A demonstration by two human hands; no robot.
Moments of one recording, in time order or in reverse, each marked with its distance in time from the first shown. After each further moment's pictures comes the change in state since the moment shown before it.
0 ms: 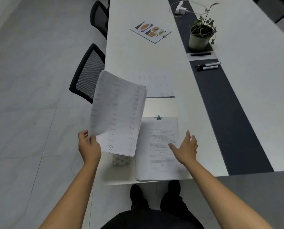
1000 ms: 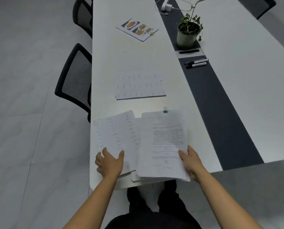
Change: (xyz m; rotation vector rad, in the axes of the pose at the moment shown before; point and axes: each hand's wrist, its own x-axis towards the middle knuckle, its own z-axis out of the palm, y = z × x) left_hand -0.050 -0.032 0.064 0.583 -0.352 -0.221; right_hand -0.022 0.039 -0.024 0.681 -0.169 0.151
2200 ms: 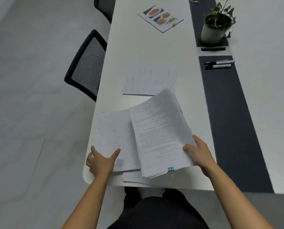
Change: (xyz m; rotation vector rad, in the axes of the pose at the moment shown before) left_hand -0.013 0.008 0.014 -0.185 0.134 -0.208; right_hand 0.034 -0.086 -0.049 -0.203 -0.212 -0.086
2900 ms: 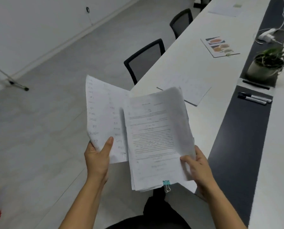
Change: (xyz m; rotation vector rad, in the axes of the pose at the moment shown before) left_hand -0.299 -0.017 -0.019 -1.152 0.393 0.113; right_hand -0.101 0.039 -0.093 -0.021 -0.389 -0.241
